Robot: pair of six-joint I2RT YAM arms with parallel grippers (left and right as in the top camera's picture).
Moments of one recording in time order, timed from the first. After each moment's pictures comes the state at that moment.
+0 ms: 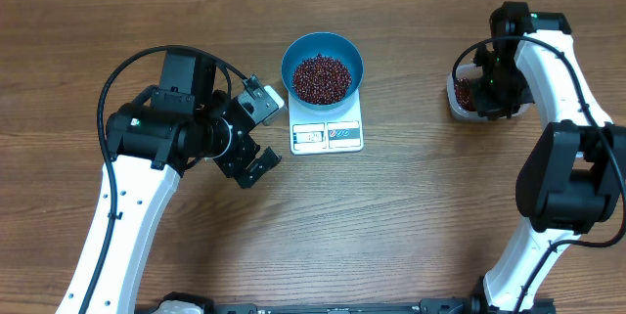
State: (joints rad) left arm -0.21 1.35 1.36 -1.17 0.36 0.59; right arm -0.09 2.07 1.74 -1.32 0.15 -0.18
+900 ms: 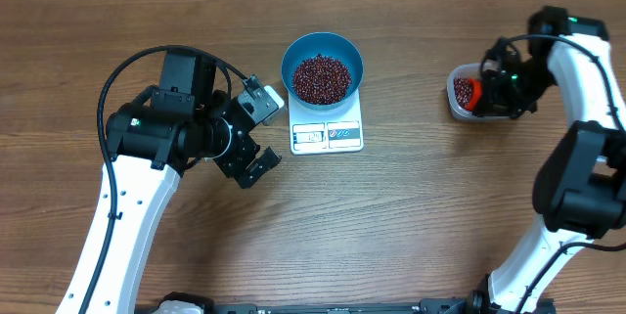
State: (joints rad) left arm -0.21 1.35 1.36 -1.17 0.36 0.59; right arm -0.24 2.07 1.74 -1.32 -0.32 -0.19
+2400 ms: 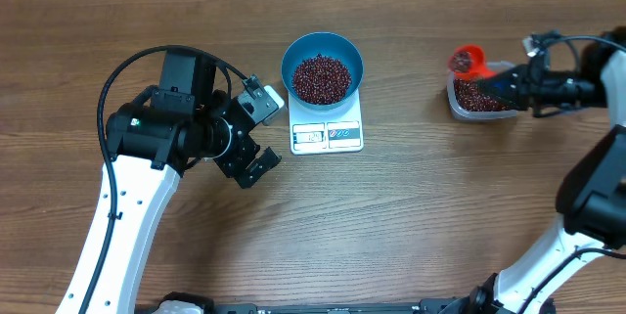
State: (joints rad) left arm -0.21 1.35 1.36 -1.17 0.36 0.59; right arm -0.41 2.07 1.74 -1.57 -1.12 -0.49
